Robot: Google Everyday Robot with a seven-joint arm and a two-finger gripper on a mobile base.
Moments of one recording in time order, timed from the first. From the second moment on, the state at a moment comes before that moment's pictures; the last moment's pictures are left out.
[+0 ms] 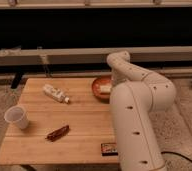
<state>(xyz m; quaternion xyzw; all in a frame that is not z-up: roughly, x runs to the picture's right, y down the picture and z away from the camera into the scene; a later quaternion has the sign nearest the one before) 0.159 0.036 0.951 -0.23 0.36 0.70 0.57</state>
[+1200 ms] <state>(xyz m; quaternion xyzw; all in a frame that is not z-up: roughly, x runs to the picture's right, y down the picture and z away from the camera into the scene) 0.151 0.005 0.922 -0.27 0.34 0.70 0.57</state>
